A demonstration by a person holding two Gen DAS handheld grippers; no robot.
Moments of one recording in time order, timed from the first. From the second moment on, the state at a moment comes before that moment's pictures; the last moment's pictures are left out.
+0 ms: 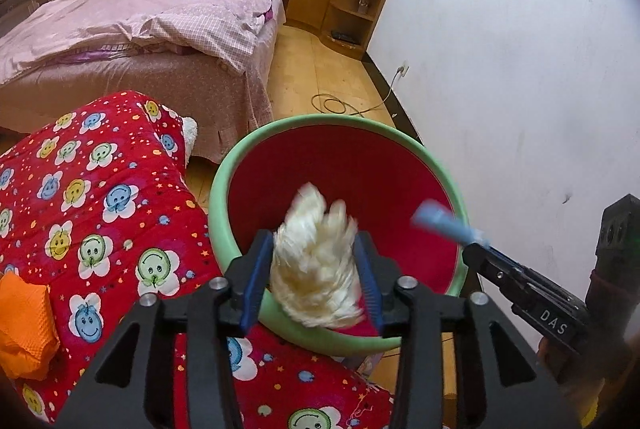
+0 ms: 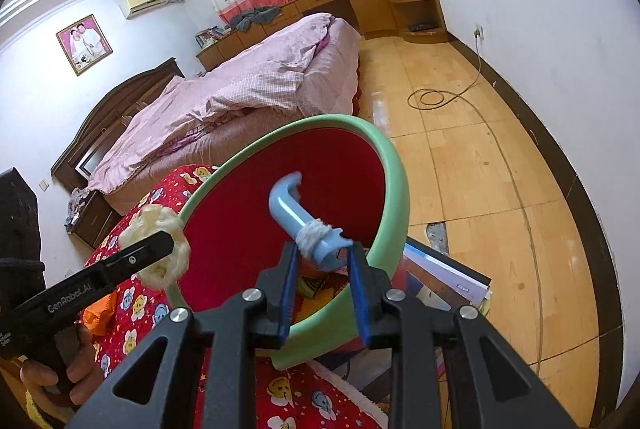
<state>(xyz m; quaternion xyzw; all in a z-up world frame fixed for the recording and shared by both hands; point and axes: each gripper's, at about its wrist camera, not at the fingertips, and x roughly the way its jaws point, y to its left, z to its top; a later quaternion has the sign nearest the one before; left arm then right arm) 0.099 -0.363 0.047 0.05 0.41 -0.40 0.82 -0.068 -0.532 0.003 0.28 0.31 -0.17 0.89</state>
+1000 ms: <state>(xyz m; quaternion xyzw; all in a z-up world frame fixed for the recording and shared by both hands) 0.088 -0.236 0.073 -0.02 0.42 -0.30 0.86 -0.073 -0.472 0.039 0.26 0.28 -0.12 0.91</state>
